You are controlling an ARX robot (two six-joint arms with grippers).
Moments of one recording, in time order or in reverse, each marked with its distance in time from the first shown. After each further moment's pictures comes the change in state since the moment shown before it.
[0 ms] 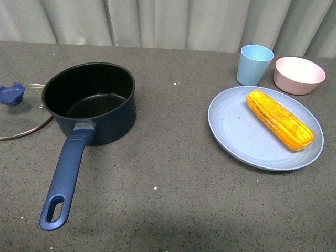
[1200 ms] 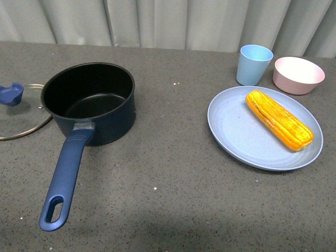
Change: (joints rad) left arm 0.001 0.313 0.000 0.319 0.000 0.000; right arm 0.011 -0.515 -0.135 -0.117 -0.280 0.117
